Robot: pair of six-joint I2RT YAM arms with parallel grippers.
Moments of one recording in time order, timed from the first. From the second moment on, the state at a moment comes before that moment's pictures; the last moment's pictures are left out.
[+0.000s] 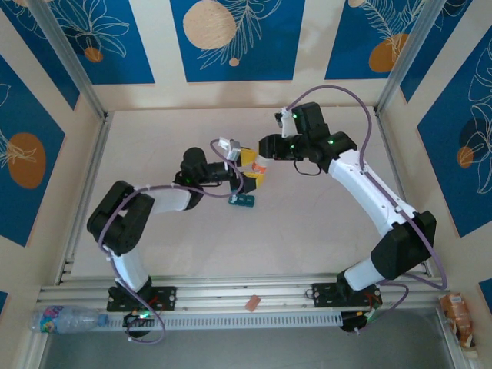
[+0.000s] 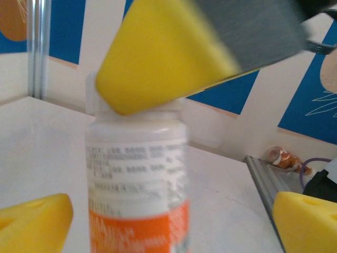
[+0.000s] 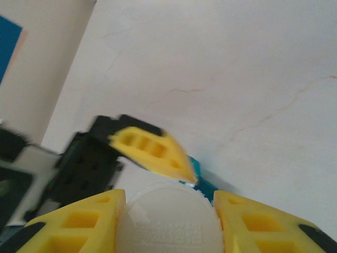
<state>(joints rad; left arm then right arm) -0.55 1.77 0.88 0.99 0.89 -0.33 0.44 1.49 1.44 -0.70 -0.34 0.41</state>
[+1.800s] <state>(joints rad) -0.55 1.42 0.83 0.34 0.27 -0.03 0.43 1.61 1.12 -0.42 0.33 0.45</state>
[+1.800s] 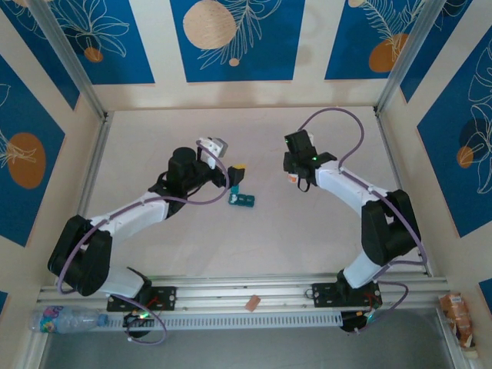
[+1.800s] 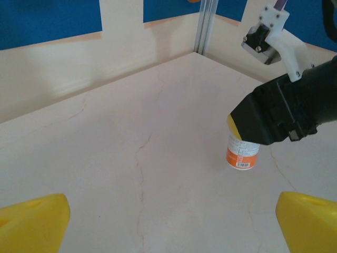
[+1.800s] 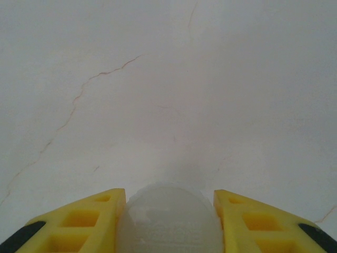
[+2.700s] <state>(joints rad) -0.54 1.41 0.78 0.40 0.07 -0.15 0.50 1.68 1.01 -0.30 0.48 0.68</state>
